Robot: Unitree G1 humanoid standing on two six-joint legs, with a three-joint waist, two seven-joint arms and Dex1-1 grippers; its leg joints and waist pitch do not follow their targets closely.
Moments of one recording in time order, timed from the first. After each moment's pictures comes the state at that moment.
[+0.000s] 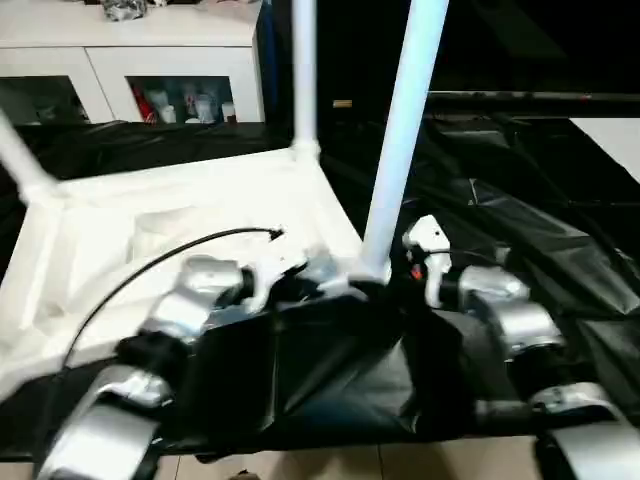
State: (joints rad) left arm -0.63 0.32 -0.25 0.69 0.04 0.02 -1.12; right arm -0.60 -0.30 0.13 0.73 0.07 -0.01 1.06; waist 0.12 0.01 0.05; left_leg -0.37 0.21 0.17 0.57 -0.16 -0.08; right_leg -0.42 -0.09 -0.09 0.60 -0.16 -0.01
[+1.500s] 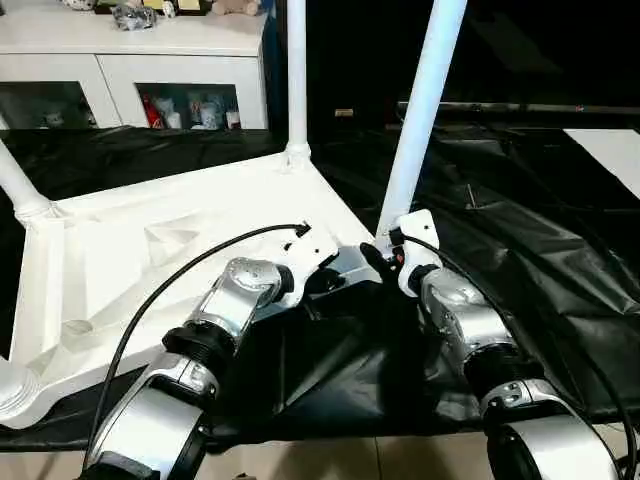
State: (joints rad) left arm -0.73 0.14 -0.24 0.85 0.12 0.10 -0.79; right arm -0.64 -0.09 -0.01 0.86 0.03 0.01 0.41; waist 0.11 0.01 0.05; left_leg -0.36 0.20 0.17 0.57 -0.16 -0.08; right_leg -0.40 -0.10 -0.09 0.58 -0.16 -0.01
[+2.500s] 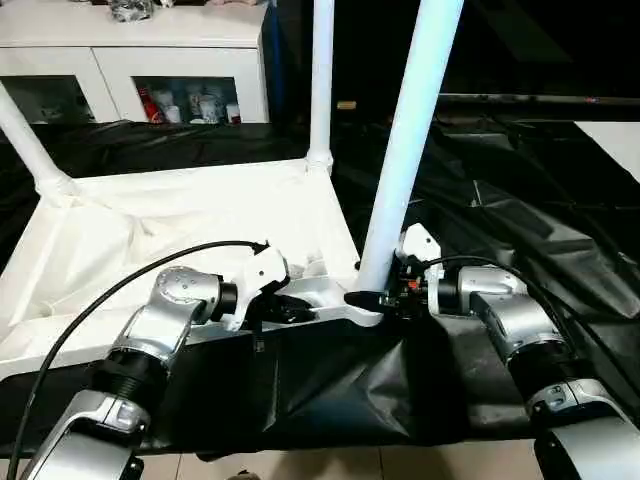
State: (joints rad) left arm -0.54 0.36 -0.22 0.55 -0.01 0.11 -1.22; right arm -0.62 -0.29 0.14 0.76 0.09 -0.01 1.17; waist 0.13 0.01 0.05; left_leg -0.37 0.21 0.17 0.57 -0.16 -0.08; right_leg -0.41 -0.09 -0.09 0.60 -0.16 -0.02
